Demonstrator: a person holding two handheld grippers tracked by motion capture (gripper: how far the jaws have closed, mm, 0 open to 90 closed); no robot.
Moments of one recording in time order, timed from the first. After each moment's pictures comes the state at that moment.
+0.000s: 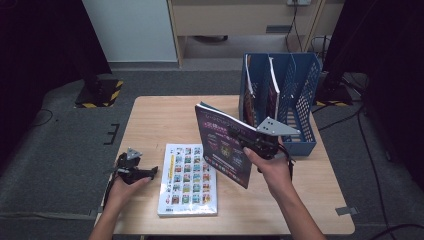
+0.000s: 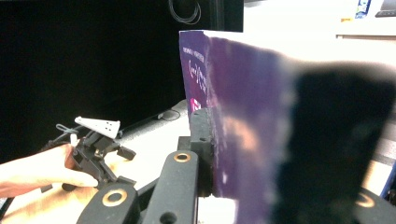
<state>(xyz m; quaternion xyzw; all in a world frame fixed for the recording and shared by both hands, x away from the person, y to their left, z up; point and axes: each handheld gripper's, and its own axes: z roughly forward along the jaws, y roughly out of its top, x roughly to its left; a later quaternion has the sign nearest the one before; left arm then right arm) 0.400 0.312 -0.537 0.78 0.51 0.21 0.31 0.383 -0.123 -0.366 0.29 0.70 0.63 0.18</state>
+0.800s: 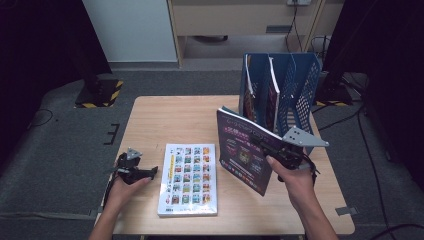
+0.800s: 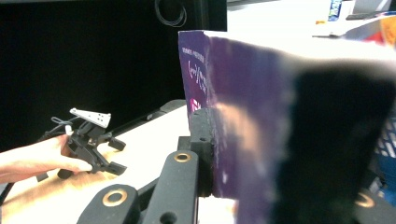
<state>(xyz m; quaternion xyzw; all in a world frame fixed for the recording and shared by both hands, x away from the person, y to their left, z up) 0.400 0.312 -0.537 0.78 0.51 0.21 0.31 0.357 -0.175 -0.368 0.31 0.69 0.62 0.19</state>
